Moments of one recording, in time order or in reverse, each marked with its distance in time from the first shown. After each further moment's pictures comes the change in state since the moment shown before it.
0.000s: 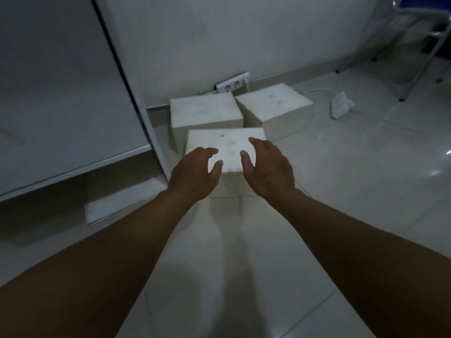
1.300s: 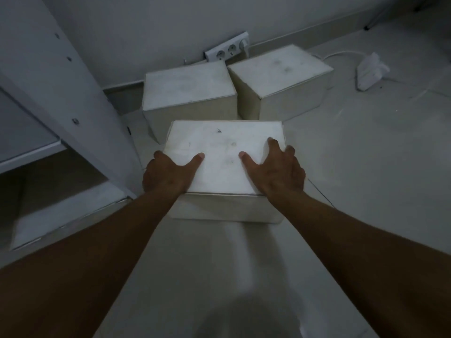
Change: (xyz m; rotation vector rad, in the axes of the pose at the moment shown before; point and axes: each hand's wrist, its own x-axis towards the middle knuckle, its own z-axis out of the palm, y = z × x) left_hand 0.075 -0.055 0.118 0.032 0.042 -0.743; right_hand 0.058 0.108 0.095 -0.010 -0.183 0.399
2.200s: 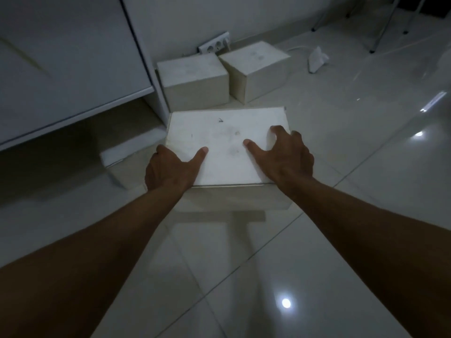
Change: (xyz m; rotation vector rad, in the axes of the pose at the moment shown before) left_hand -0.210 -0.126 -0.164 -0.017 0.020 0.180; right_hand -0.291 -0.022 -0.105 -0.007 0.154 0.044
